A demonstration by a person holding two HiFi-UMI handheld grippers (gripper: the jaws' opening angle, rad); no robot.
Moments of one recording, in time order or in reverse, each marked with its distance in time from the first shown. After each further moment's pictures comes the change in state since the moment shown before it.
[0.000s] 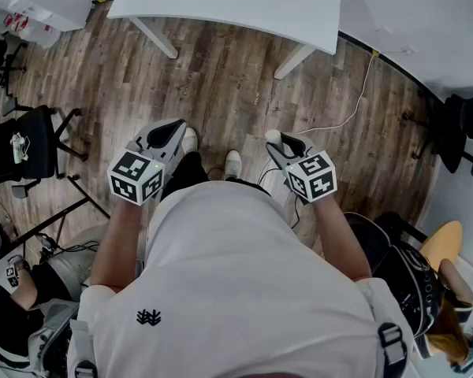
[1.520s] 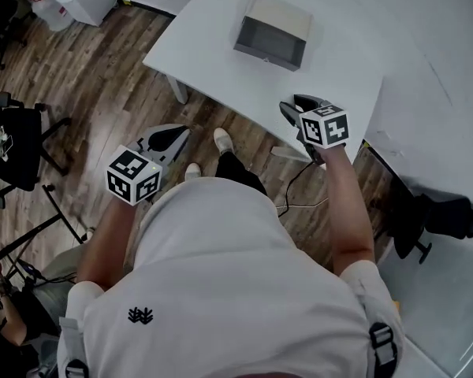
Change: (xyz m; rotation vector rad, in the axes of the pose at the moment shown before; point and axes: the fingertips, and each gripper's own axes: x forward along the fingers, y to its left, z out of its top) left arm 0.042 0.302 0.120 -0.197 -0.176 0.034; right arm 0.242 -0.151 0.409 -0.256 0.156 -0.021
